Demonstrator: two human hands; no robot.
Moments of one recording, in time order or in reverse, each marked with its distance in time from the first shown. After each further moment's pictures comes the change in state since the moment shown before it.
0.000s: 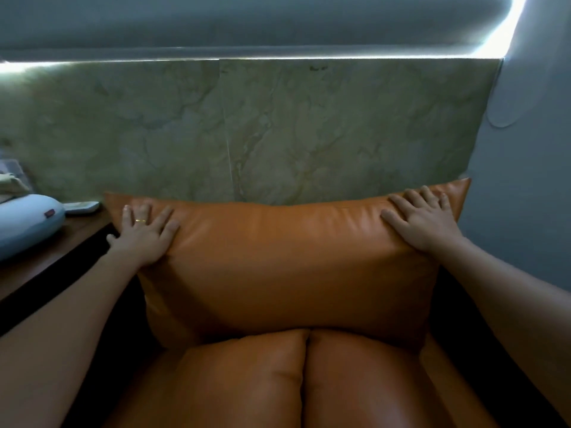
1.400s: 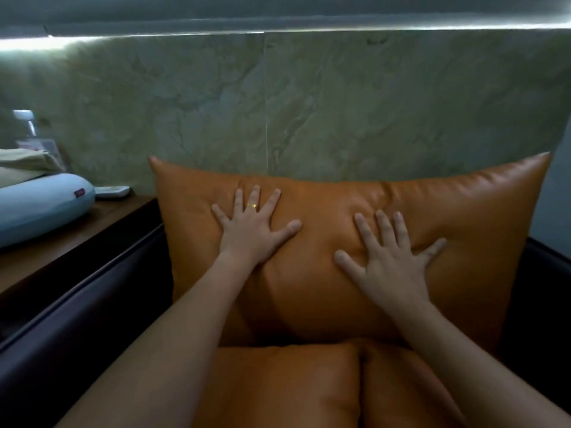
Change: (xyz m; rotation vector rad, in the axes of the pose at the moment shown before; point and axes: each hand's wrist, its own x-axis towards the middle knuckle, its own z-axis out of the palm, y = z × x) left_hand -0.017 0.111 0.049 -0.063 0.221 0.245; right_hand -0.072 -0.170 0.070 0.078 0.174 -0.080
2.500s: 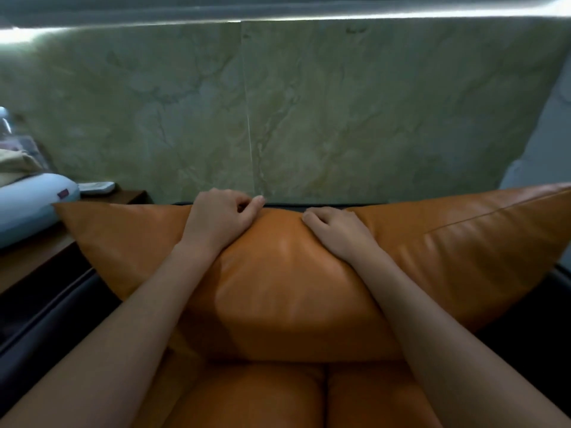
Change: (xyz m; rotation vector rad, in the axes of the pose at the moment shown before) left_hand -0.019 0.006 -0.074 -0.189 0.213 0.172; right_hand 0.047 -0.021 -0.036 0.529 -0.312 -0.158
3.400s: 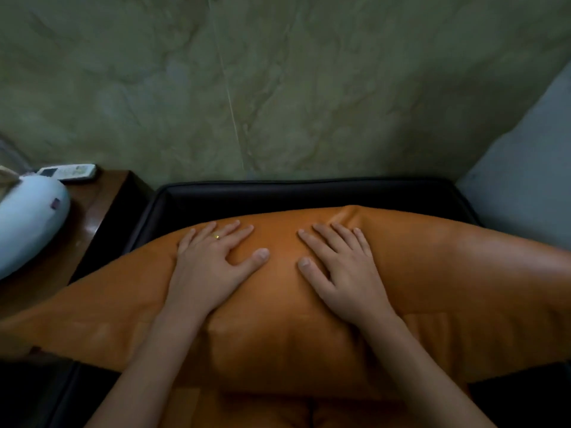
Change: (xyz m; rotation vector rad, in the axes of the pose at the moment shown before) left_hand 0.001 0.032 -0.090 -0.018 -0.619 -0.278; right_hand -0.074 -0.062 -0.082 -0.127 -0.160 0.043
